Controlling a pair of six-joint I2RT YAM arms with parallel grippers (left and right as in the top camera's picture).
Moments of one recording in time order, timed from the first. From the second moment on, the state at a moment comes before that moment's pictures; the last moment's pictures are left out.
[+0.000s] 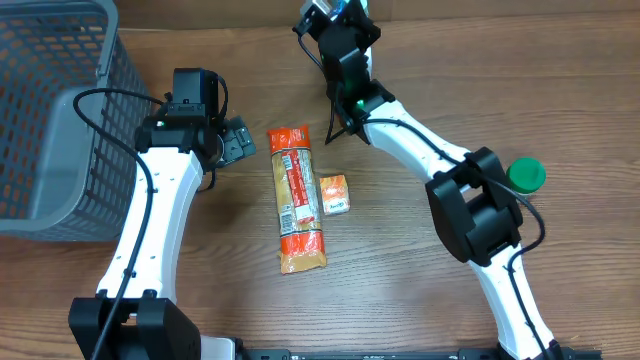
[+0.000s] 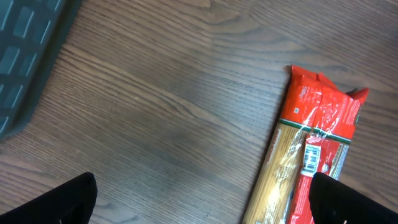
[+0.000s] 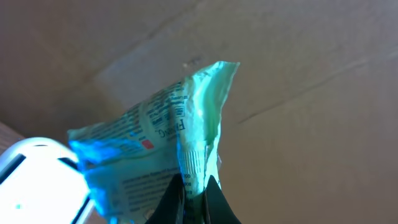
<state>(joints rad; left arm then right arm) -0.02 1.58 1.37 -0.98 -0.19 -0.45 0.58 2.42 1.96 0.40 0.73 -0.94</state>
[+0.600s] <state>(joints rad) -0.02 1.58 1.37 -0.98 -0.19 -0.45 0.57 2.54 1.96 0.50 0.70 -1.06</state>
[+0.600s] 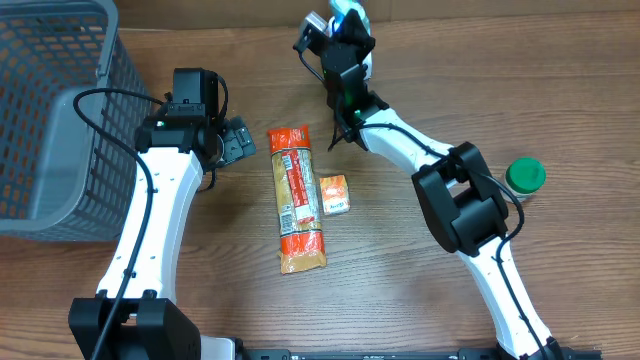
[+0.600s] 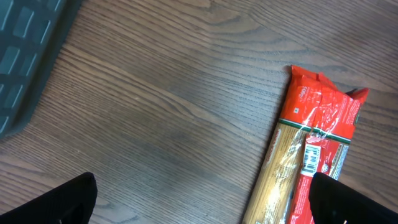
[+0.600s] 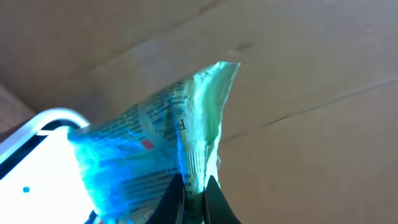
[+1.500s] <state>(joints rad) -0.02 1.58 1.37 -0.98 -0.19 -0.45 0.62 2.54 1.98 0.31 0.72 -1.02</state>
